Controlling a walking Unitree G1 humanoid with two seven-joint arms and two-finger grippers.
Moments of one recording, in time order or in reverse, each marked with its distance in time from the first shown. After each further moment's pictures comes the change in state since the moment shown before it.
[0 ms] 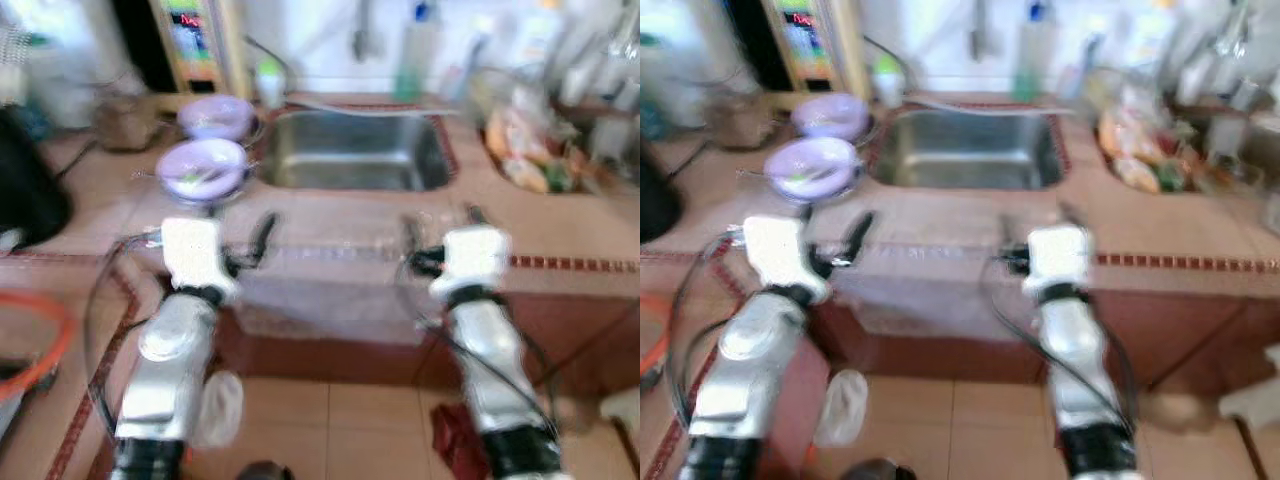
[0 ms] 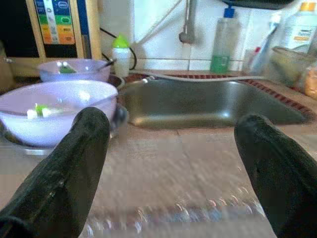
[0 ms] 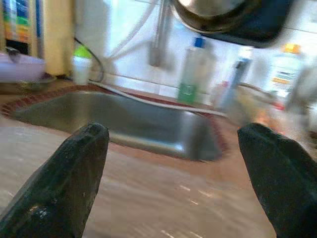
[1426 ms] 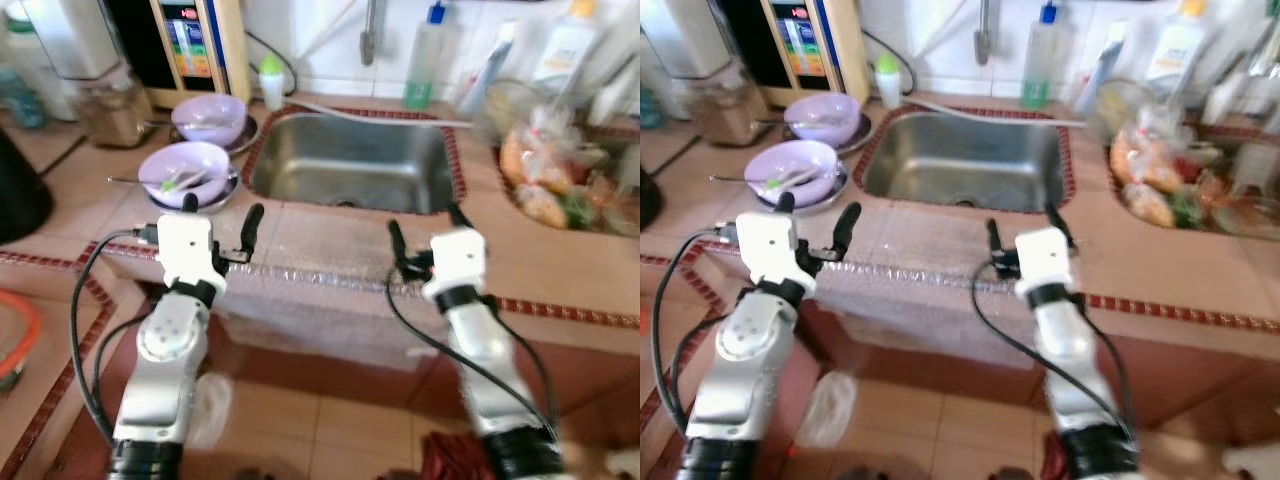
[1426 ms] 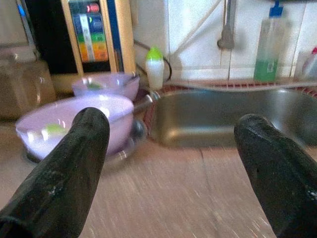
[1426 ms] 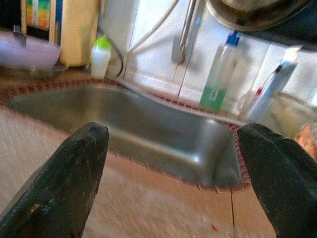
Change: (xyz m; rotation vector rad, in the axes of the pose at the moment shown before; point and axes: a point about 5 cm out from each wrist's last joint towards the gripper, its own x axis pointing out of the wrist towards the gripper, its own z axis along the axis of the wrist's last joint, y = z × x) left arm 0.000 -0.001 0.010 0.131 -0.058 0.072; right arm -0.001 -0.001 -0.001 -0.046 -0.004 0.036
